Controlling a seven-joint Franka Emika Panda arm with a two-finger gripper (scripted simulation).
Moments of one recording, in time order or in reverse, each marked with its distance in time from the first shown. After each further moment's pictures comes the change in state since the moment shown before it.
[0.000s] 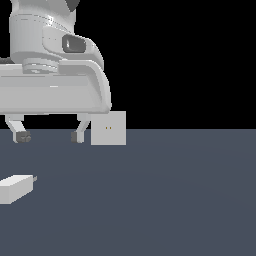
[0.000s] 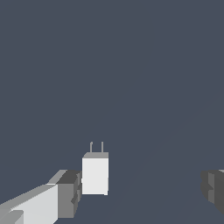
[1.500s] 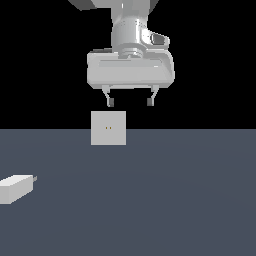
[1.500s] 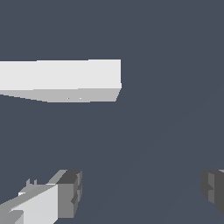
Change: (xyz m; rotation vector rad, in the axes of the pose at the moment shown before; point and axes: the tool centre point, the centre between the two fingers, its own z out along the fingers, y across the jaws) arm 0.105 0.131 -0.071 -0.008 -0.045 -0.033
